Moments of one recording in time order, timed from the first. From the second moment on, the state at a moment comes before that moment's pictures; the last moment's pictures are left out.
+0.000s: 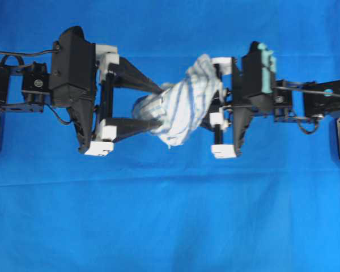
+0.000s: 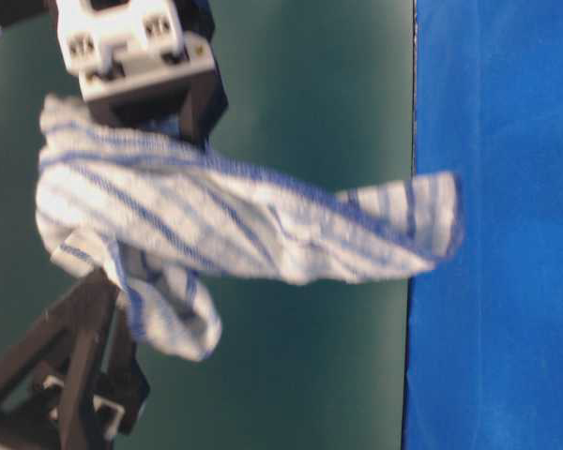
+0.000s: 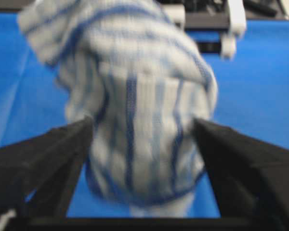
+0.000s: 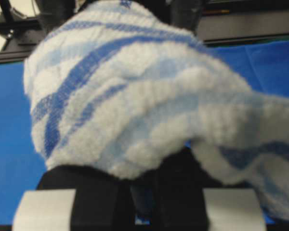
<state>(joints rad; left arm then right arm) 0.00 -0.35 0.67 -0.03 -0.14 0.00 -0.02 -0.24 0.76 0.00 -0.38 0.09</state>
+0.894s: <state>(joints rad) 0.01 -0.59 0.86 -0.03 -0.17 -0.01 -0.05 -0.47 0.92 0.00 -0.23 0.09</state>
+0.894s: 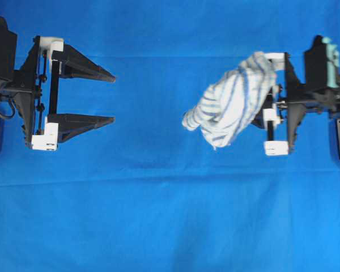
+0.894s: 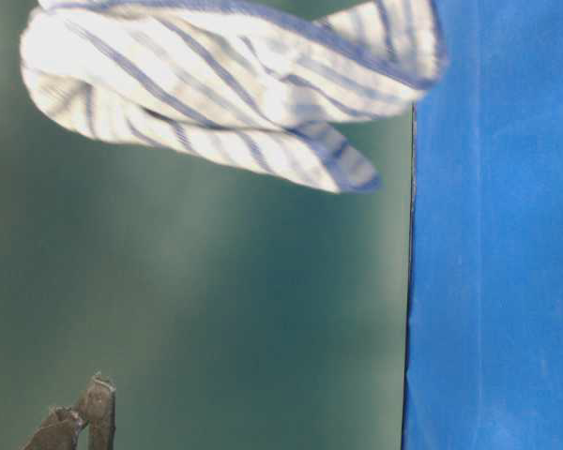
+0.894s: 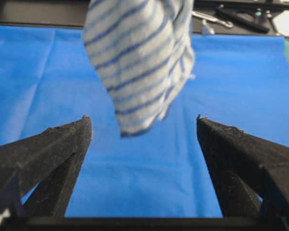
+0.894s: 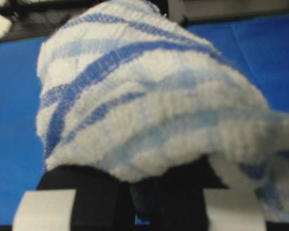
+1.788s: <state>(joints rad) 0.01 -0.59 0.86 -0.03 -0.19 -0.01 -0.16 0.18 0.58 -0.06 0.23 0.07</state>
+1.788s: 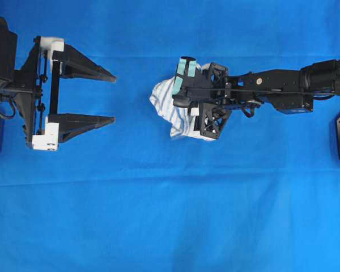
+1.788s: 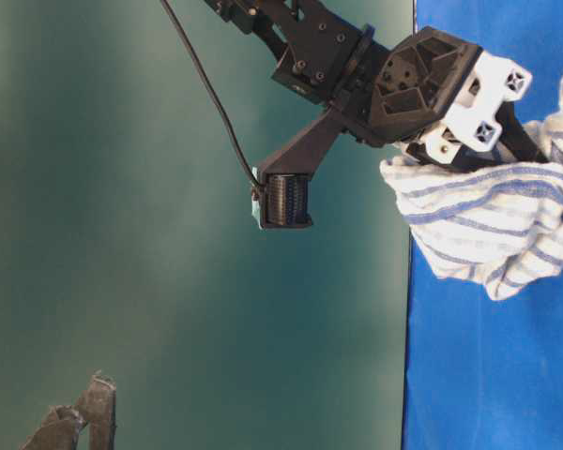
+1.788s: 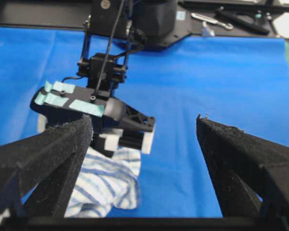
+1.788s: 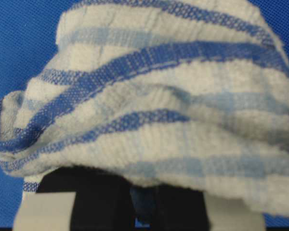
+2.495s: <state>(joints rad) 0.01 -0.59 0.87 -0.03 -0.18 -0.01 -0.16 0.03 0.60 -0.06 0.27 0.08</state>
